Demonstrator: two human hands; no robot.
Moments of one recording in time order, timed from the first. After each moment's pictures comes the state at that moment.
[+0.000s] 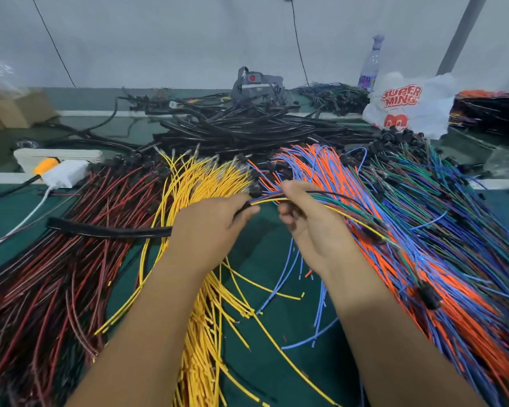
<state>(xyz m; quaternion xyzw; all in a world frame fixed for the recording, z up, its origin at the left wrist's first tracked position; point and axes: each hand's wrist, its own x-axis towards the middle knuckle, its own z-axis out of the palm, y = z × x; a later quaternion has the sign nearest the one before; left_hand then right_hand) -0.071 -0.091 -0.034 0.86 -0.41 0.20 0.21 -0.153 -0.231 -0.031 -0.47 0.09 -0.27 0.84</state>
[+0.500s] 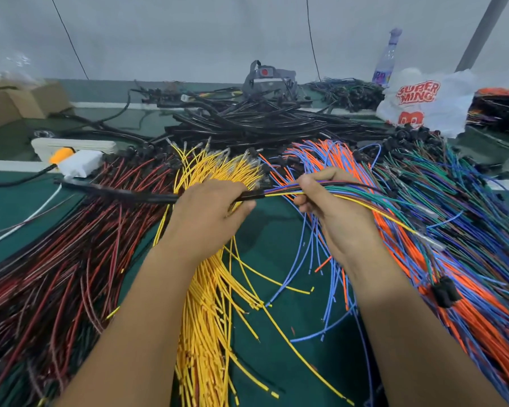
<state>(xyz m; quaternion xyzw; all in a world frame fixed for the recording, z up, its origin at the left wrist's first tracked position) -0.057 -0.076 -0.030 0.85 -0.44 0.21 0.19 -0.162 -0.242 -0.026 -0.60 0.05 -0.34 0.72</state>
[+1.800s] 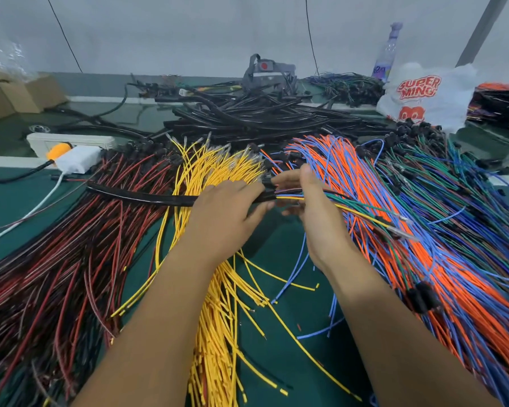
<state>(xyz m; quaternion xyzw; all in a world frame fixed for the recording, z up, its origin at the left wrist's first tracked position) -0.064 -0.092 -0.038 0.86 -0.45 0.20 0.16 -0.143 -0.216 -0.037 -0.67 0.11 -0.30 0.67</state>
